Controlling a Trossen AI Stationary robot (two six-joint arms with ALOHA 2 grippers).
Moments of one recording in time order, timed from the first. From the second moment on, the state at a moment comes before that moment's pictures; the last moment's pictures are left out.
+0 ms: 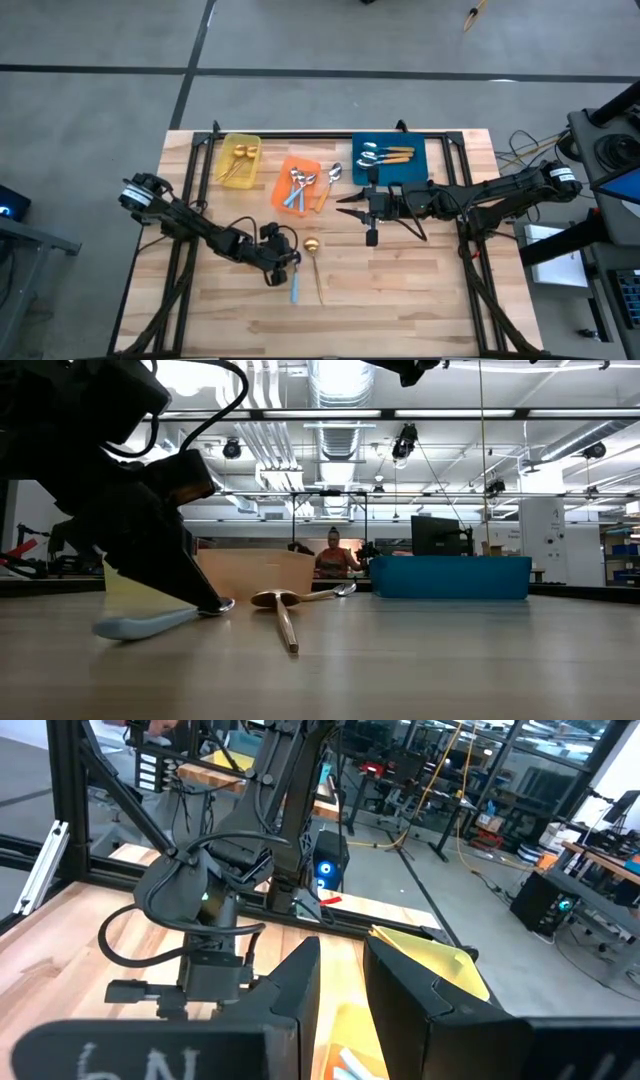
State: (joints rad) left arm -0.39 1.68 0.52 0.35 -0.39 -0.52; right arm 0.11 1.28 0.87 0.32 0.16 -0.25
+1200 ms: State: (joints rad) left arm -0.39 1.37 0.51 0.01 -0.51 -0.51; right arm 0.11 1.28 0.87 0.32 0.16 -0.25
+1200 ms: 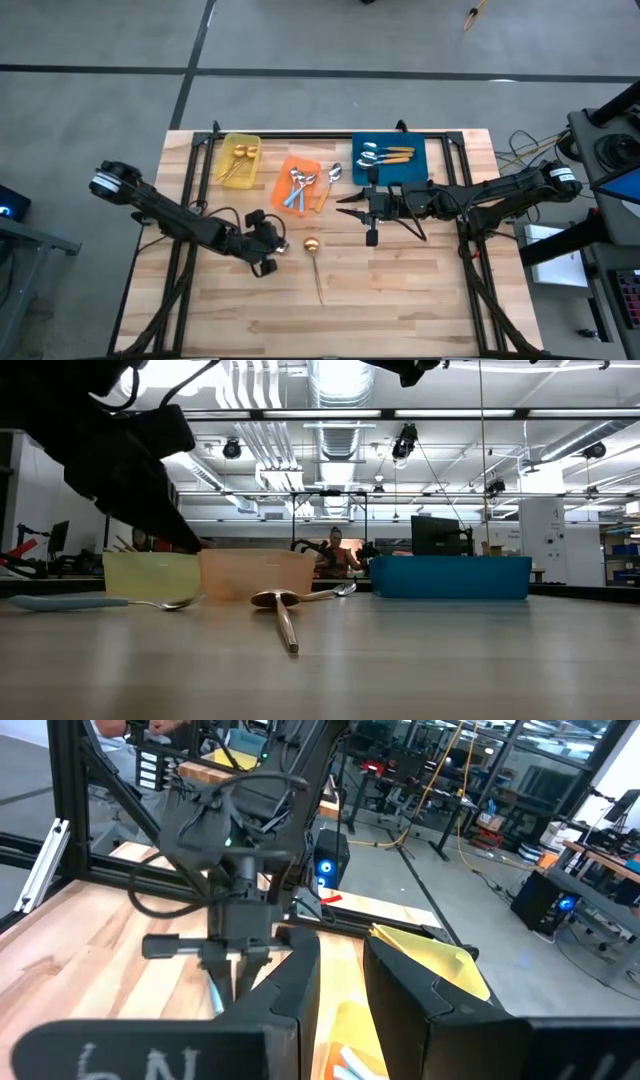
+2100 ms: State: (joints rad) left arm -0.46 1.35 0.51 -0.27 -0.40 -0.63; right arm 0.11 1.28 0.87 0.32 0.16 -0.25
